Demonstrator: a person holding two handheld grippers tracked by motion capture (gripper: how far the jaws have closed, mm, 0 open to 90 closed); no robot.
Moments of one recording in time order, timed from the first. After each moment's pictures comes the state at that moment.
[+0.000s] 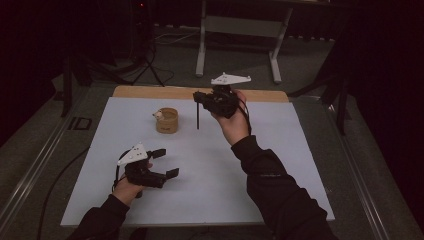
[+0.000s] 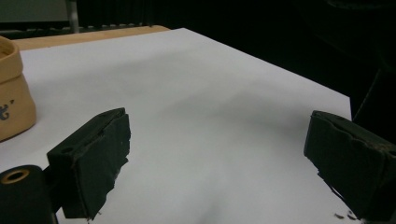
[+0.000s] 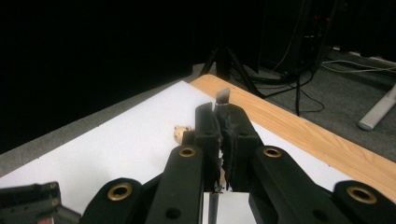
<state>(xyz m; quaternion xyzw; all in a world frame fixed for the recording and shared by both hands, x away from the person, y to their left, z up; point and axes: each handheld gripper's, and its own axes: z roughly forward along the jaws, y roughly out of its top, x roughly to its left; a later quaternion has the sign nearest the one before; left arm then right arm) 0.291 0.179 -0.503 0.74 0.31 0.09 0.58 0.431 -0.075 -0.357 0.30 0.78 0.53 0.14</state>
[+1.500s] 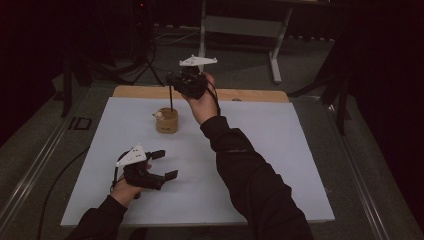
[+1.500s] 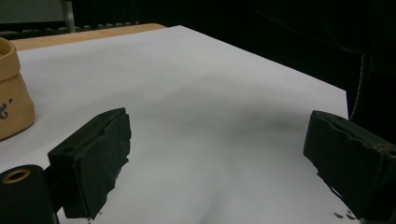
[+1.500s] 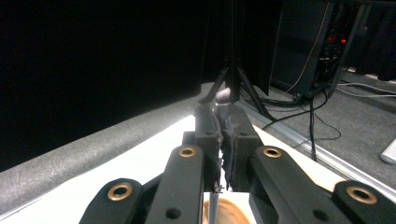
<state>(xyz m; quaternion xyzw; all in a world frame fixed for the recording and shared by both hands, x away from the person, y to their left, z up) 0.288 0.183 -0.503 0.75 0.30 0.09 0.58 0.478 0.005 -0.350 0.28 0.77 0.55 0.14</state>
